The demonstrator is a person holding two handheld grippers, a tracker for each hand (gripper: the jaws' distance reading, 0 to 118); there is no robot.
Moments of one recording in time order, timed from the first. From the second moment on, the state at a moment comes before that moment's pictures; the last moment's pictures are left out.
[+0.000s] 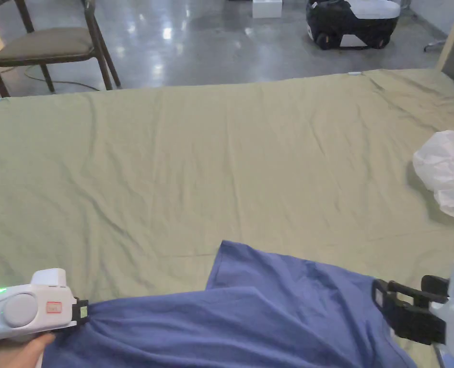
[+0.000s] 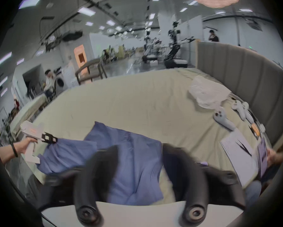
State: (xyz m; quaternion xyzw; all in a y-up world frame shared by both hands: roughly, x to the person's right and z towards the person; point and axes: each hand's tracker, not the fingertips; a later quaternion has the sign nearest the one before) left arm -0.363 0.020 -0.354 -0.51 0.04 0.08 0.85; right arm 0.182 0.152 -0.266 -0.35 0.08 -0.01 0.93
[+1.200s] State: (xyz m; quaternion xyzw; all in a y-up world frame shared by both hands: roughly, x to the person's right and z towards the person) left arm -0.393 0.296 -0.218 -0.18 -0.05 0.13 0.97; right arm 0.201 0.283 -0.306 -0.24 0.08 -0.04 0.97
